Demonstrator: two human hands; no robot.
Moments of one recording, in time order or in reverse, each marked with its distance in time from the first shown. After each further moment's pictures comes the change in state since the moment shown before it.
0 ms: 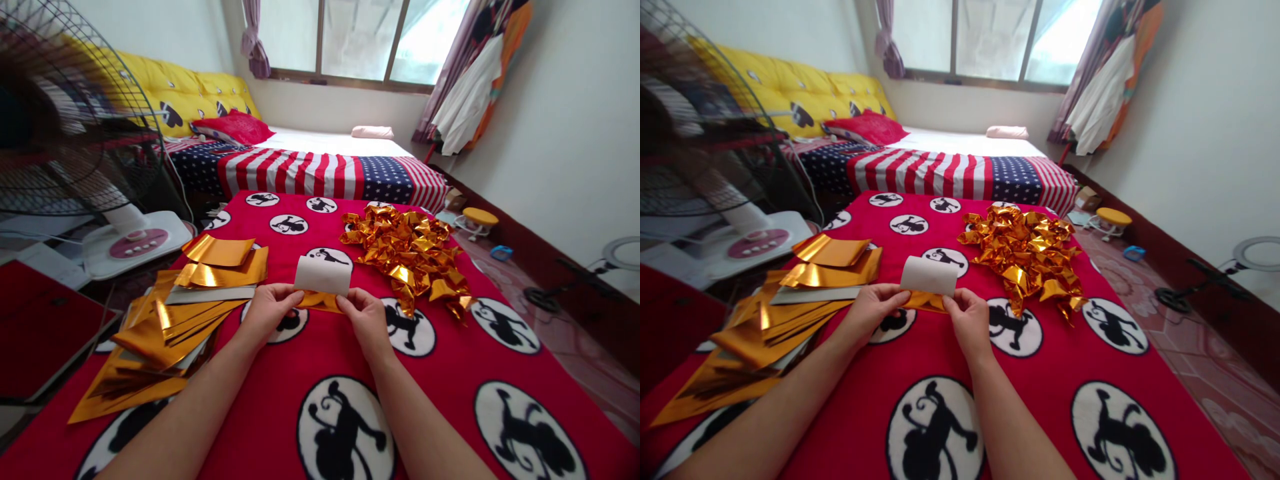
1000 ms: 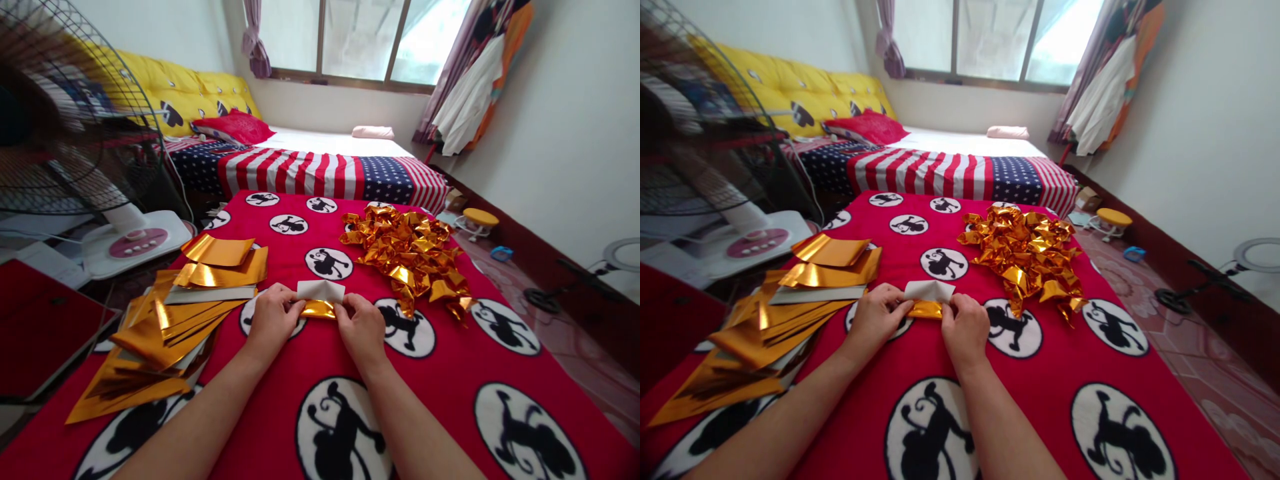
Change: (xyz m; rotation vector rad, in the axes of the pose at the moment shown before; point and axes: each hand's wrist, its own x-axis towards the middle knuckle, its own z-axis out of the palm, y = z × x) left_hand -0.002 -0.013 0.008 0.824 0.215 0.444; right_hand -0.009 0.005 0.003 -0.981 0.153 -0.241
